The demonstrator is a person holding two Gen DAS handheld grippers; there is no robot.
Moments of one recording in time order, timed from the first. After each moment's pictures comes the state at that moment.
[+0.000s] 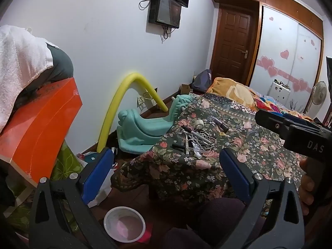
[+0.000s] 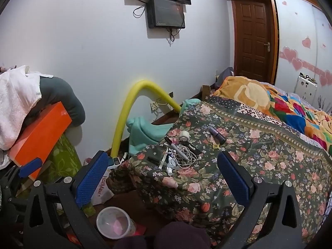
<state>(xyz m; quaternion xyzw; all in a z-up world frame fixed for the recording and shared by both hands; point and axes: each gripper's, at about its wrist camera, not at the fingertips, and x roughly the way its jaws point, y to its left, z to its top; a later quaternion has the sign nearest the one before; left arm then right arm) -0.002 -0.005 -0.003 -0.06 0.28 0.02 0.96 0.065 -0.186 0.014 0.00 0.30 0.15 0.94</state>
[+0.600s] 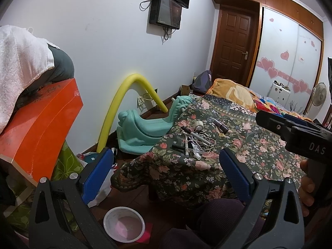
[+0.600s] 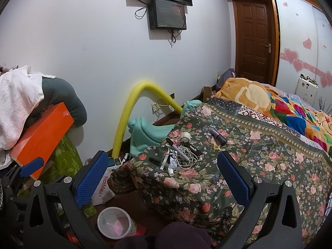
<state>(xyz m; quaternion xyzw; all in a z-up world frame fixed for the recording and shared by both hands) -0.002 -0.003 0.000 -0.06 0.28 0.02 0.96 0.062 -0.183 0.019 0.00 0.30 0.15 0.94</state>
